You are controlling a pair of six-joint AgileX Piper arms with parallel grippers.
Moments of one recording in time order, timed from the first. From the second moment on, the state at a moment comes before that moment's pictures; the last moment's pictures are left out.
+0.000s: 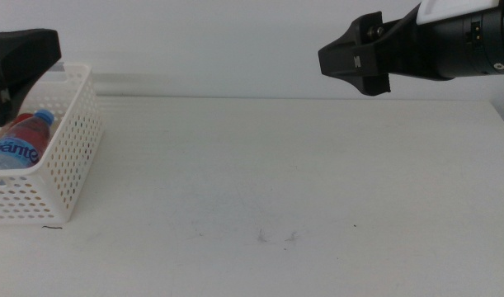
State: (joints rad) left arm -0.28 0.71 -0.91 -0.14 0.49 0.18; right arm 0.66 1.24 -1.32 -0.05 0.71 0.14
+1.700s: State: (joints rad) left arm 0.02 0.00 0.00 -0.18 0.13 0.19; right arm 0.08 0.00 0.00 -0.07 0.20 0.14
